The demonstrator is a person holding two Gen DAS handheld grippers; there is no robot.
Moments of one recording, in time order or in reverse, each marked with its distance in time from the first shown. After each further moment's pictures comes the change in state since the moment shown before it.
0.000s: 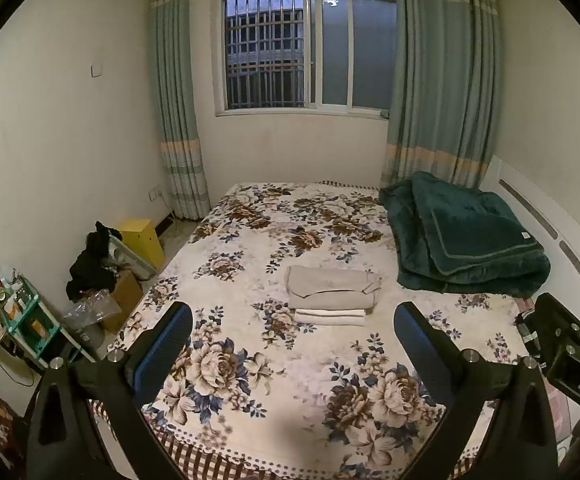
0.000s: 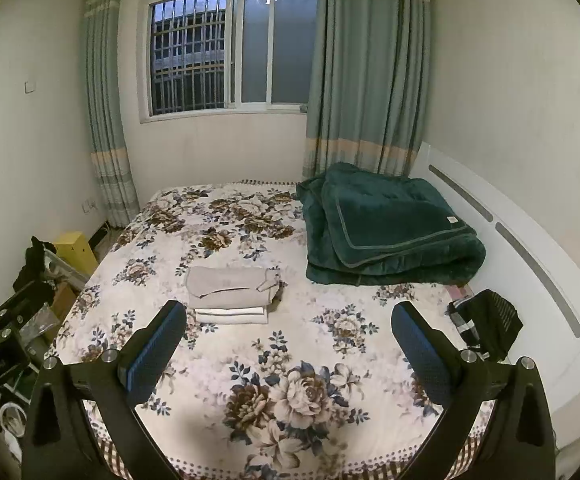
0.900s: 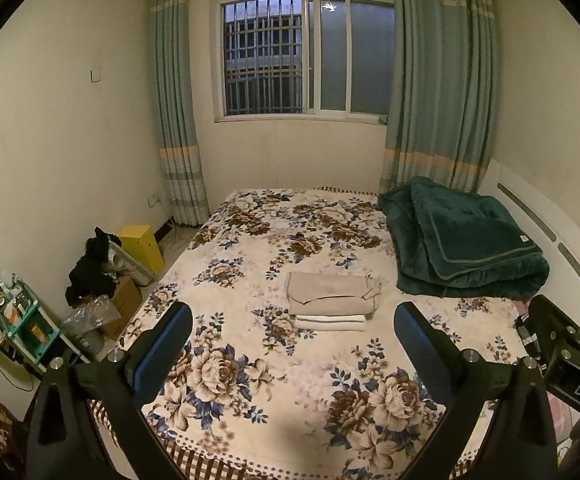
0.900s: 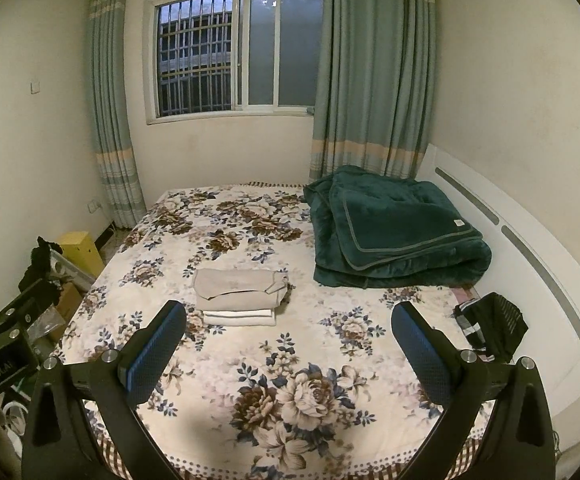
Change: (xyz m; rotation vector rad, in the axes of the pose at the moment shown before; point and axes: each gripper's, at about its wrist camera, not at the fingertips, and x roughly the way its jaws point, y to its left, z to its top) left arm -0.005 -0.008 -0.002 0.005 -0.025 -0.002; right arm 0.005 0.010 0.002 -0.009 -0.005 0.026
